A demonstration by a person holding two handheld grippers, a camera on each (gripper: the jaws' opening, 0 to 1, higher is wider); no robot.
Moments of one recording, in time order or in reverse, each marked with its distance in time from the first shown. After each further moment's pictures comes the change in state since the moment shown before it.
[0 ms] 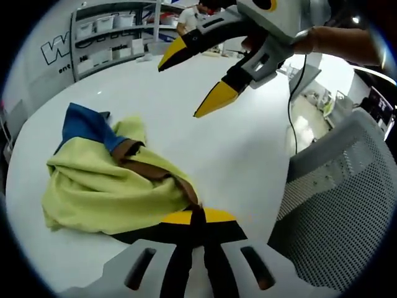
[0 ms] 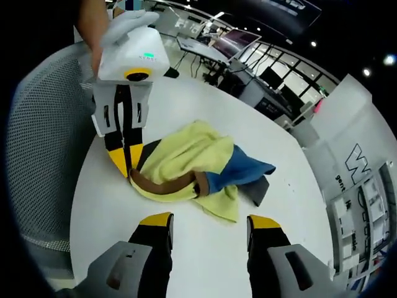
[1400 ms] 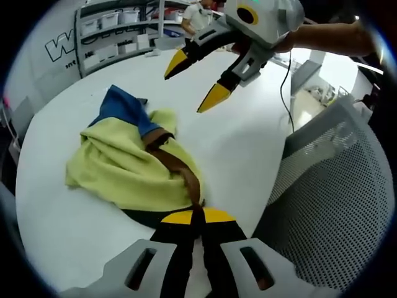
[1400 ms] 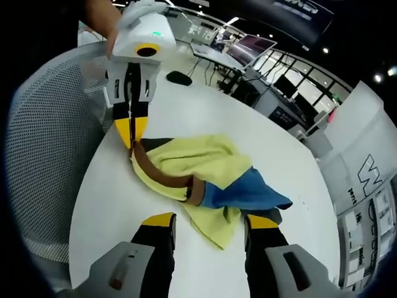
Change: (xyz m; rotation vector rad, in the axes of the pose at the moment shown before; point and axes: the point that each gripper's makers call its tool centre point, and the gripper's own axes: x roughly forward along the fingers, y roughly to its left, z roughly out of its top) left arm -0.063 0.030 -0.039 -0.002 0.047 0.050; right arm 0.034 0.011 0.032 -0.042 -0.054 0.101
